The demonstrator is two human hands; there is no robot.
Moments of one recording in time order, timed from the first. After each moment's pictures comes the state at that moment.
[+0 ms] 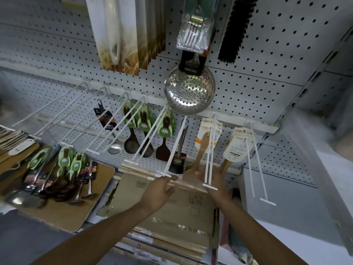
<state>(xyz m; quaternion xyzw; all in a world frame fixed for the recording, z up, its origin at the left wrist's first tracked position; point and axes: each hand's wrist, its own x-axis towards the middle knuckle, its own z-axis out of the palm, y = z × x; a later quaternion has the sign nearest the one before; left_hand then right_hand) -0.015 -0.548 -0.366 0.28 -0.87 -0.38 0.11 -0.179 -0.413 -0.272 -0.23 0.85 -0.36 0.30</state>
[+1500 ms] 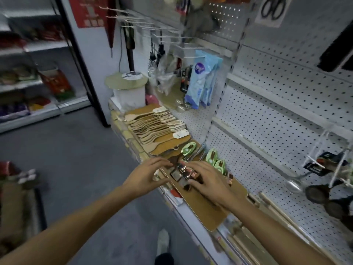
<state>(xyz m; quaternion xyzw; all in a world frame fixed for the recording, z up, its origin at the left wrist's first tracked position) 0.673 -0.817 -0.300 0.43 -0.85 -0.19 0.22 0.405 -0.789 -0.284 -0.84 0.51 -0.17 0.12</state>
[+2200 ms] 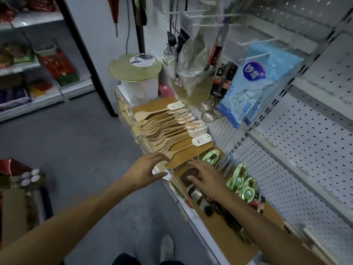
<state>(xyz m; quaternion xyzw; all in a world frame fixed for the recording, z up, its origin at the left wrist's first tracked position) 0.763 -1.072 -0.358 0.50 -0.82 -0.24 0.13 0.495 -1.049 -0.361 -0.79 0.55 -0.12 0.22</state>
